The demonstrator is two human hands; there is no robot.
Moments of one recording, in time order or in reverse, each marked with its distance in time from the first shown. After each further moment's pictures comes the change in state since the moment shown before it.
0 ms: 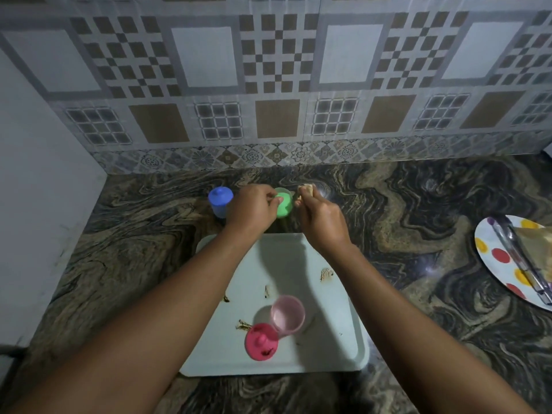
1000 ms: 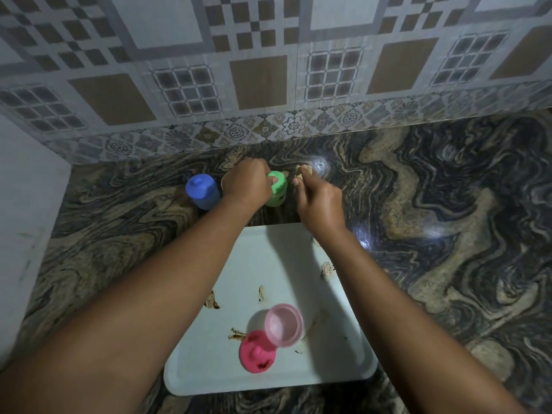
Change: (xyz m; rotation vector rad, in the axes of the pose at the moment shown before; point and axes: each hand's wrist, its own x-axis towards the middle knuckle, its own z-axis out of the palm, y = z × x) left_hand 0.069 -0.007 0.054 0.266 -0.246 -0.044; right_hand 0.027 0.024 0.031 0.218 0.116 0.173
